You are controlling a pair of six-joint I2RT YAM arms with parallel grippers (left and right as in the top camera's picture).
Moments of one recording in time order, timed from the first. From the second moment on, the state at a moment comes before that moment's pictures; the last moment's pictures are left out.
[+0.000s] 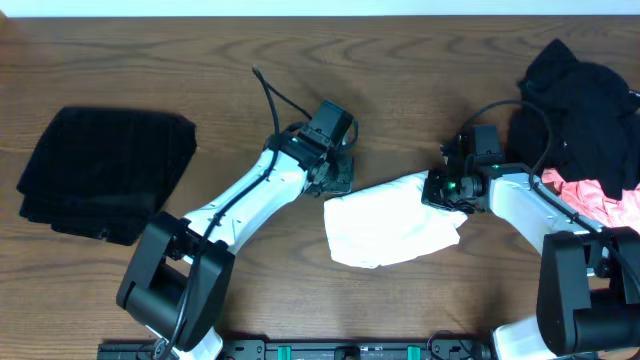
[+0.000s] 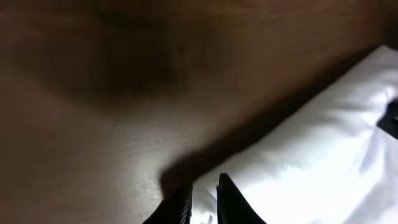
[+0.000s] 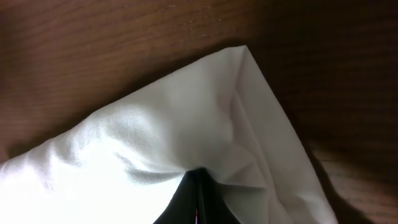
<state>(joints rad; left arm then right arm) -0.58 1.80 1.23 -0.64 0.14 -0.43 0.11 1.68 0.83 -0.44 -0.32 0.36</state>
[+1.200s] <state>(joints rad) -0.64 1.77 1.22 -0.67 0.26 -0.28 0.12 1.68 0.84 -0.45 -0.30 0.36</state>
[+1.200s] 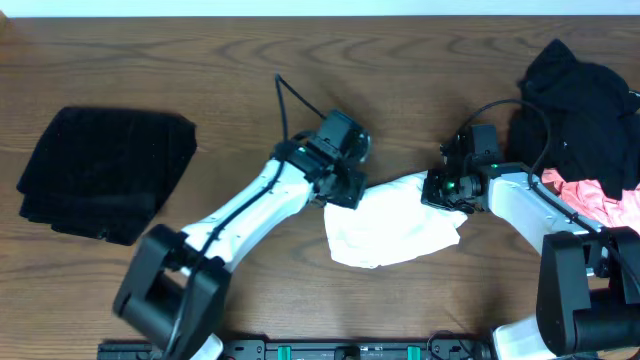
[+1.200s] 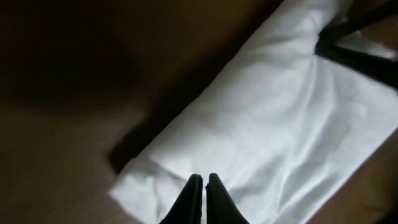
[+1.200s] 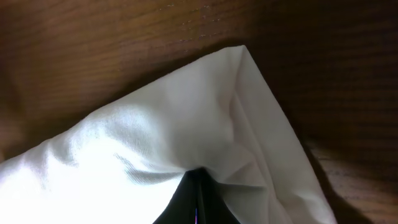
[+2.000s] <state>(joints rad) -0.51 1.89 1.22 -0.99 -0.12 -0.45 0.12 1.68 0.84 -0.47 -0.29 0.36</state>
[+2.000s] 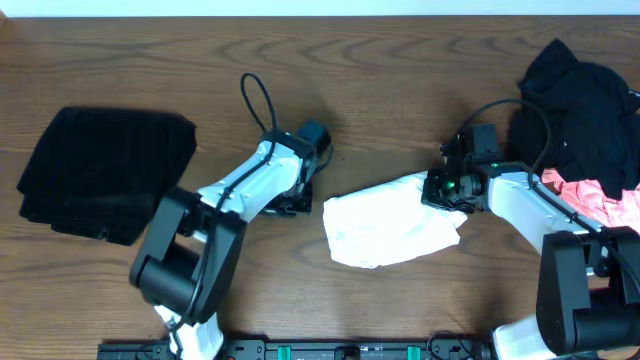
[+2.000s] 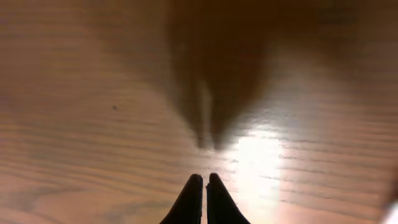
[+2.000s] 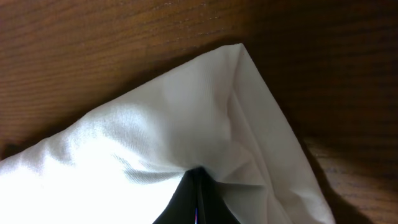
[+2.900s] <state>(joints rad) -0.64 1.91 1.23 -0.65 0.16 -0.26 0.12 1.69 0.84 -0.47 -0.29 0.36</state>
